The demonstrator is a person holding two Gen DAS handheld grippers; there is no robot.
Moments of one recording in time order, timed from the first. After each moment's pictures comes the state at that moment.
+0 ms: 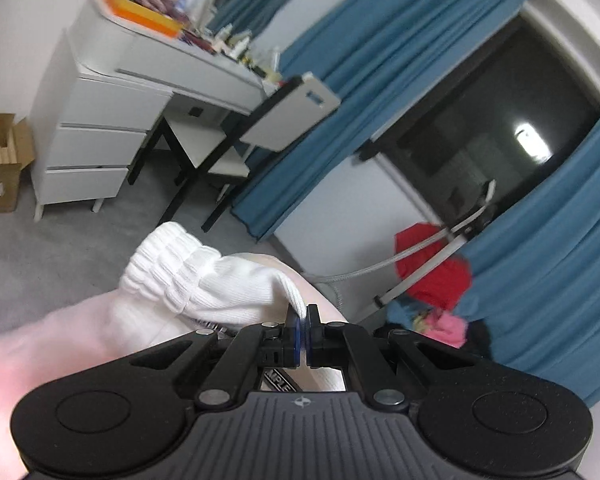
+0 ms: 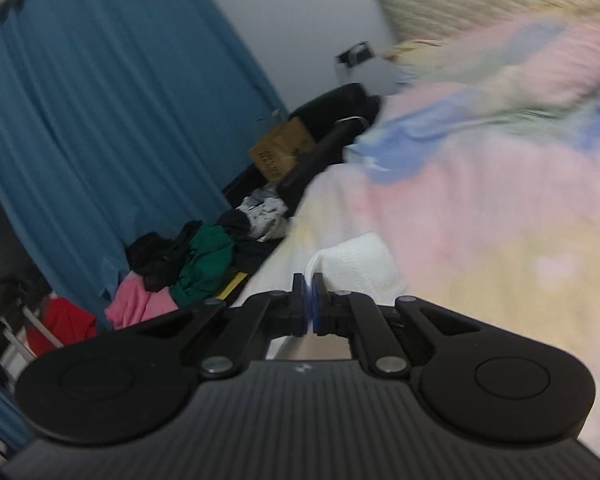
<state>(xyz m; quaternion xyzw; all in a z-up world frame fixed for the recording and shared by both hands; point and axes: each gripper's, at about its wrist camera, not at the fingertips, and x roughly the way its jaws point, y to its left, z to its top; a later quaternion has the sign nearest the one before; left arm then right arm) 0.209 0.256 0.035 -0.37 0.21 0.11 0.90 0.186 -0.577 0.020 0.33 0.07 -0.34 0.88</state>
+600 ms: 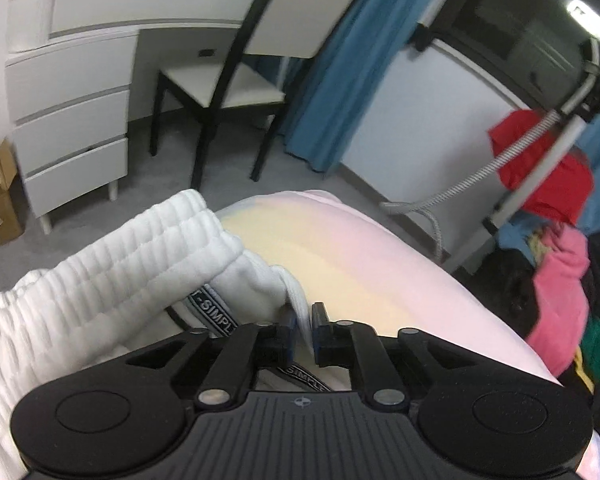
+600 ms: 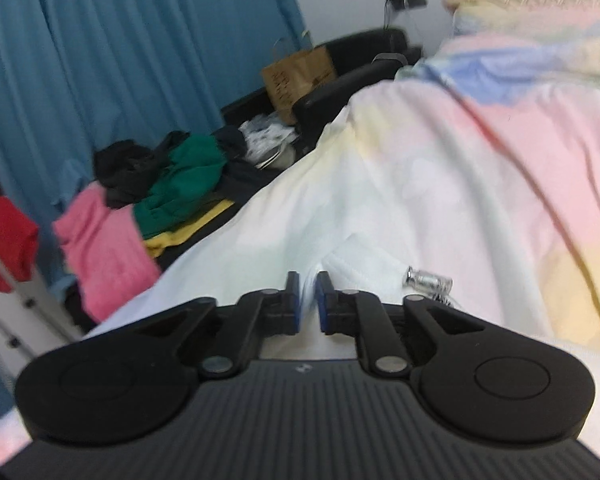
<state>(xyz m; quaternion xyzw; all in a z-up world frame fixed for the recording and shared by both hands) 0.447 0.222 -0.084 -0.26 0.35 0.14 0.89 0.358 -0.580 -0.083 0.27 0.17 -0.33 0.89</state>
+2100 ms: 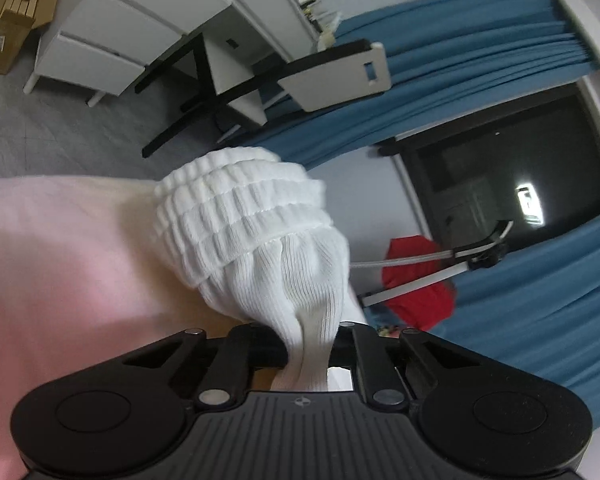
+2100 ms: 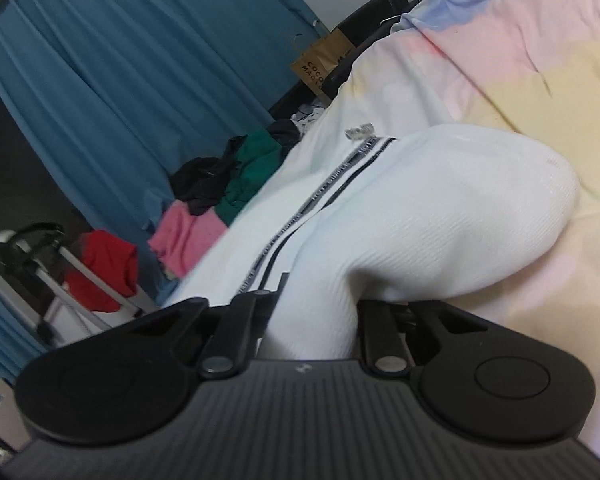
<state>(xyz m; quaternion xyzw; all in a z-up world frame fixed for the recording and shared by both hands) 0.210 0.282 -0.118 -0.53 0.17 0.06 0.83 0.230 -0.487 -0.128 0.41 0.10 -0.23 0.88</state>
